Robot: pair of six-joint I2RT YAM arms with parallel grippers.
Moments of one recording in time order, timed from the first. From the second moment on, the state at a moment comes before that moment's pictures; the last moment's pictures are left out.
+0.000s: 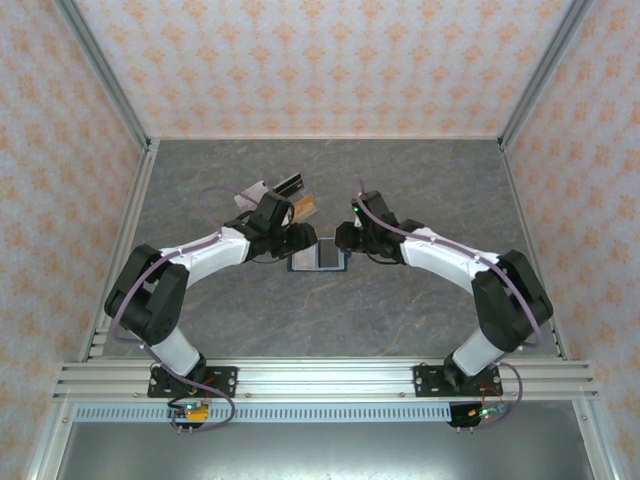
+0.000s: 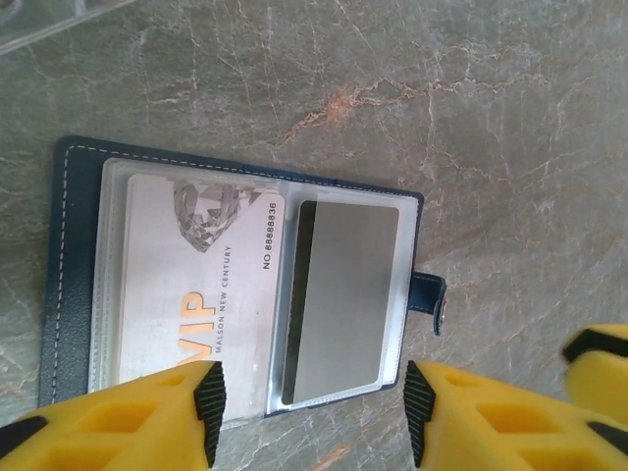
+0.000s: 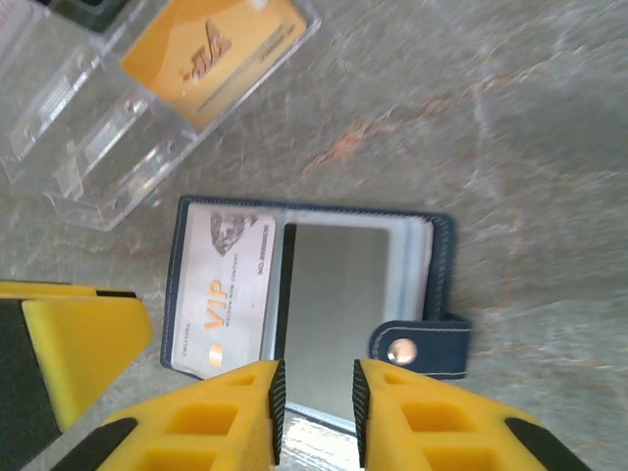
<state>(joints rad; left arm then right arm) -0.47 1.65 0.97 -0.24 0.26 -0.86 0.63 1.60 1.01 -0.29 -0.11 0.65</state>
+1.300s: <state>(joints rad) -0.48 1.83 0.99 -0.12 0.37 -0.91 0.66 1.84 1.12 -0.40 -0.09 0.72</state>
